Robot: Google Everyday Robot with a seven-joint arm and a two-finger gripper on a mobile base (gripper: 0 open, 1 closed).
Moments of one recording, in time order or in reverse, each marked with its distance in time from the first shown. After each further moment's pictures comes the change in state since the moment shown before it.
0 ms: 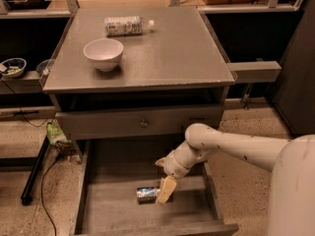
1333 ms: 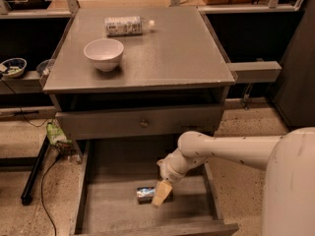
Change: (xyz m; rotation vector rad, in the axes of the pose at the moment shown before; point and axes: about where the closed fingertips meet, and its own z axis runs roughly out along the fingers) arm 0.007 -0.011 0.018 0.148 0.087 0.031
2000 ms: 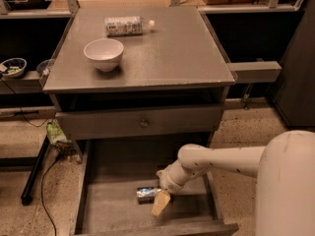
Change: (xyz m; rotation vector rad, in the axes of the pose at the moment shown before) arm 0.024 0.009 0.045 -0.037 -0.033 0.040
